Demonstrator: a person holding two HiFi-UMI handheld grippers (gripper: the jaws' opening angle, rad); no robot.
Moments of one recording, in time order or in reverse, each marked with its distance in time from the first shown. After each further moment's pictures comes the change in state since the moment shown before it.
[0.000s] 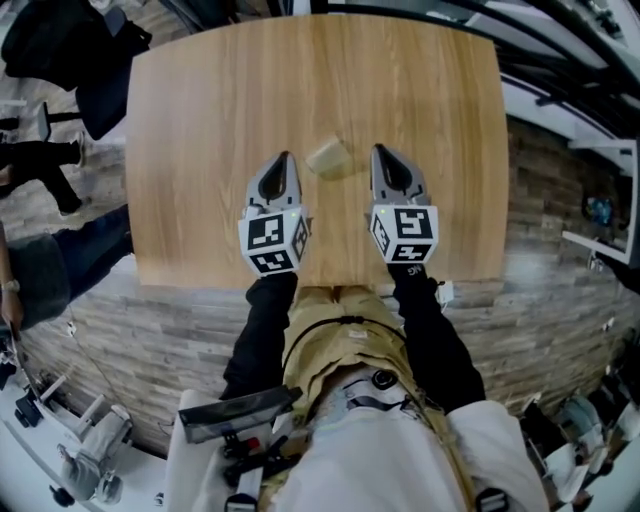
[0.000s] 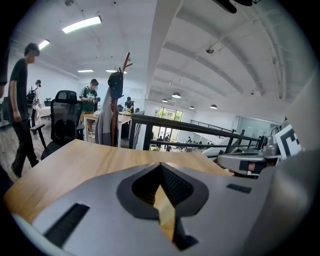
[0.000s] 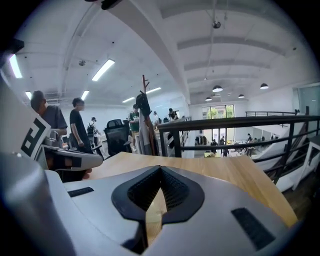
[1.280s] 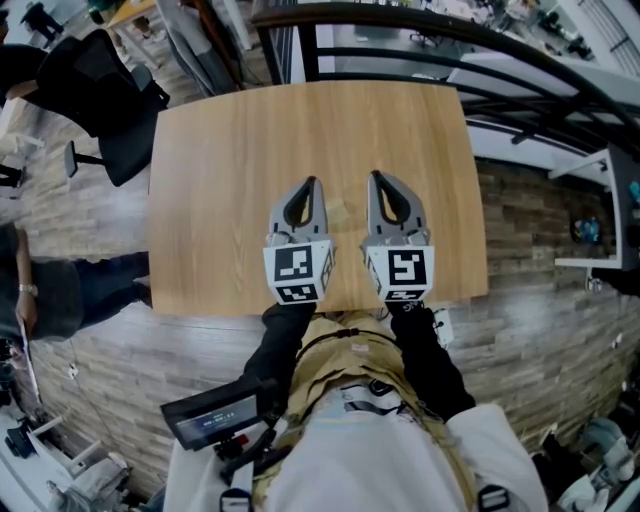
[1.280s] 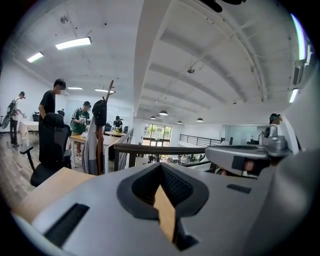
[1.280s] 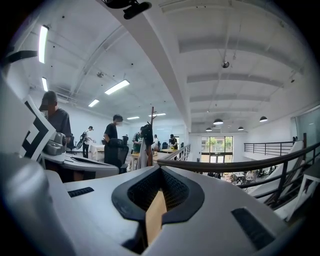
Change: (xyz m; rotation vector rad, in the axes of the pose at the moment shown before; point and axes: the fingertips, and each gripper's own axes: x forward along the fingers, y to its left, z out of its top) left arm -0.072 -0.093 0.114 0.098 -0.220 -0.114; right arm -0.103 0.036 0.149 -0.166 -0.310 -0.056
